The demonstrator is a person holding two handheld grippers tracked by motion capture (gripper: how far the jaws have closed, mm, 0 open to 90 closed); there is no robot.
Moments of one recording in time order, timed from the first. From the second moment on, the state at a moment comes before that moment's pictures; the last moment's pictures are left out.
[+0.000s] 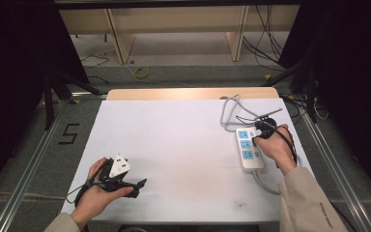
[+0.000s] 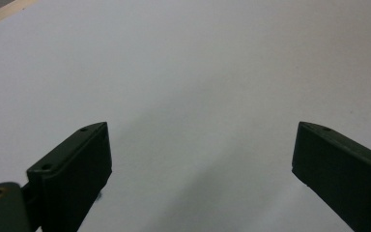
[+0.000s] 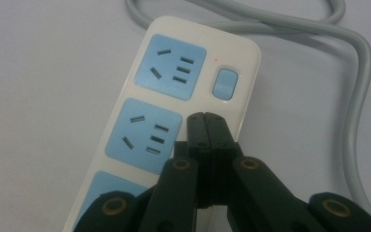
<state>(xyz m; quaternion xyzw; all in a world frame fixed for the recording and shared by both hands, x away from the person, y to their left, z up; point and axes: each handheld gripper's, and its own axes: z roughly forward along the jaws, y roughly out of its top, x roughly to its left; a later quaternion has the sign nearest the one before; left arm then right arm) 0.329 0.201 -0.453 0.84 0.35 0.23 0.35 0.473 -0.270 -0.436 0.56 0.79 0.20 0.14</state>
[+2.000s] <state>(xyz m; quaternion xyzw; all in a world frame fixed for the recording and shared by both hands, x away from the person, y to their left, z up) 0.329 0.199 -0.453 0.84 0.35 0.22 0.35 0.476 -0.267 -0.435 0.57 0.79 0.19 0.13</state>
